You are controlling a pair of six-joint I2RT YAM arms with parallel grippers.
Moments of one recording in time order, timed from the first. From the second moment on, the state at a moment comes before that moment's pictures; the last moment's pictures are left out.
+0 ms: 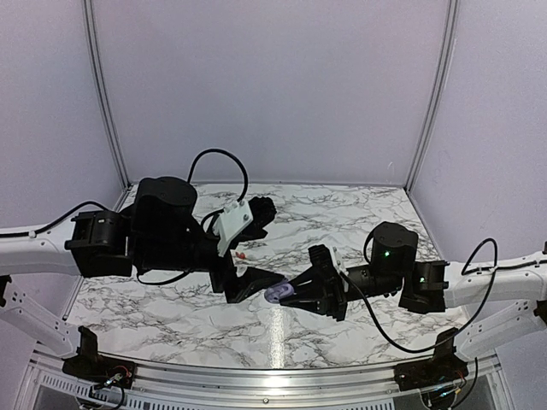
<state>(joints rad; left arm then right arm) -1.27 1.29 1.16 -0.28 -0.05 0.12 1.09 1.15 0.61 0.39 -0.57 -0.16</state>
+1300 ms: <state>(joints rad) -1.27 1.33 1.21 -0.42 0.13 0.19 1.11 1.15 0.63 0.38 -0.59 -0.17</state>
